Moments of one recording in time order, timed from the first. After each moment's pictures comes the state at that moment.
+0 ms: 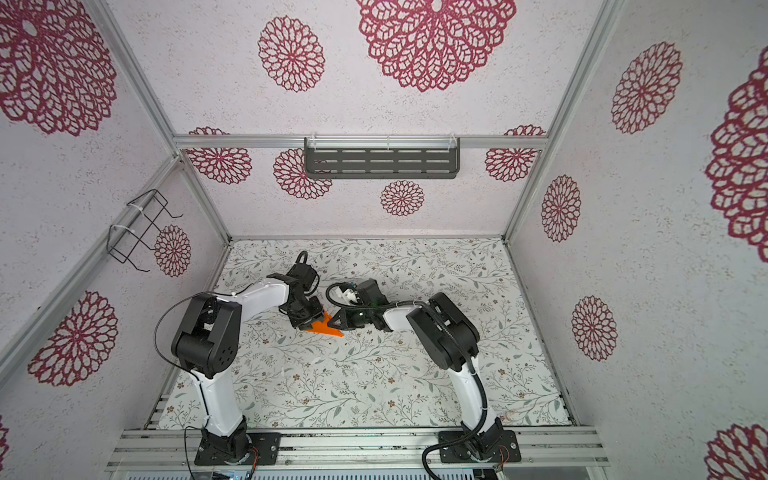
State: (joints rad) left arm -0.33 1.98 1.28 -0.73 0.11 -0.84; right arm 0.70 2.15 1.24 0.24 -0.75 0.62
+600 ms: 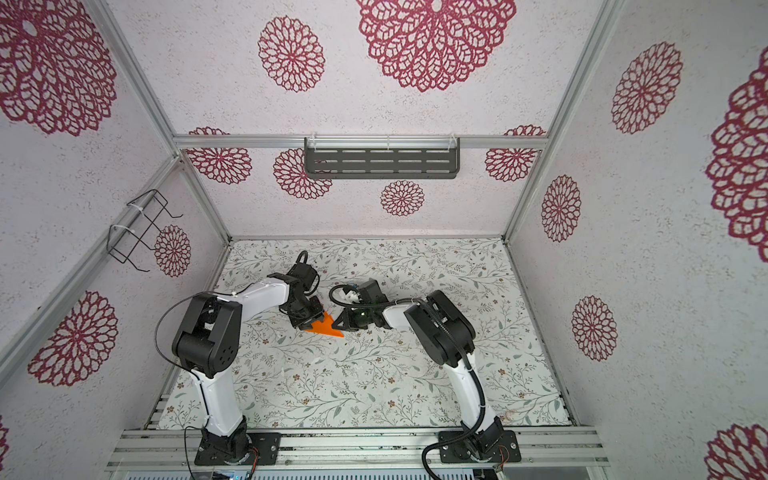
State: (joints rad) left arm -0.33 1.99 1.29 -0.74 0.11 -0.84; right arm 0.69 2.19 1.28 0.16 -0.74 0.61
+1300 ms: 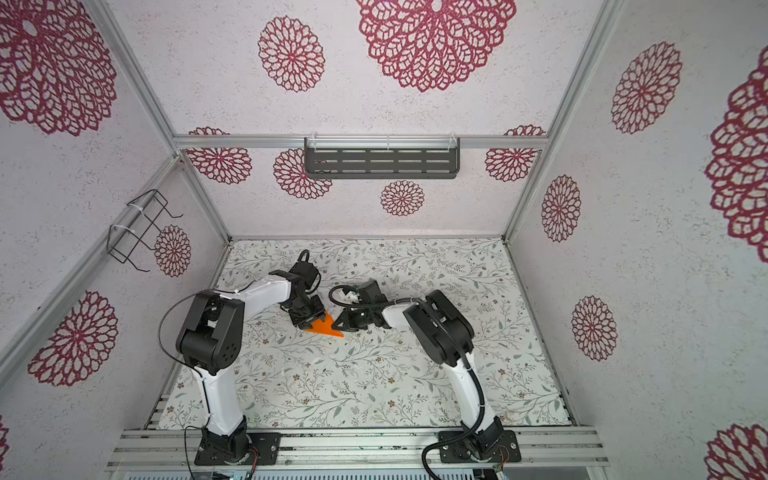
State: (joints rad) left arm -0.33 2.02 1.34 -0.79 0.12 -0.82; right arm 0.68 2.20 1.29 0.14 -0.74 0.60
